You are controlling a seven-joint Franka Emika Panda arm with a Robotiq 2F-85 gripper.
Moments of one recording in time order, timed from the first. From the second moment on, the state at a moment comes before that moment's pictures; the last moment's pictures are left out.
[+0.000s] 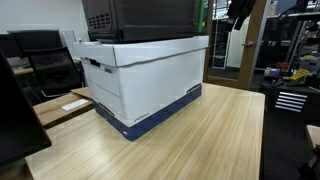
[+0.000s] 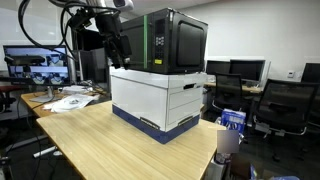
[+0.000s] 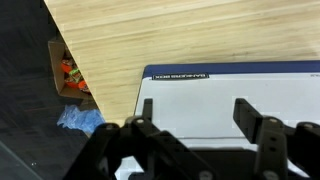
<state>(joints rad) -0.18 -0.45 -0.23 -2.41 -0.10 2.26 -0.15</state>
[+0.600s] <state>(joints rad) -0.16 -0.51 -0.23 -2.55 -0.11 2.10 -0.26</state>
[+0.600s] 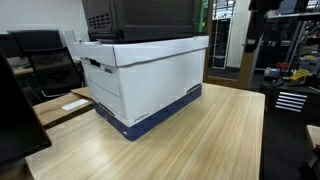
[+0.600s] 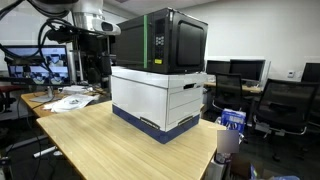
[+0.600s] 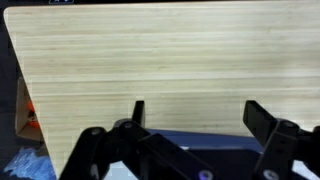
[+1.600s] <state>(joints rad) -0.10 -0.67 -0.19 -2.67 -0.20 1.95 -0.40</state>
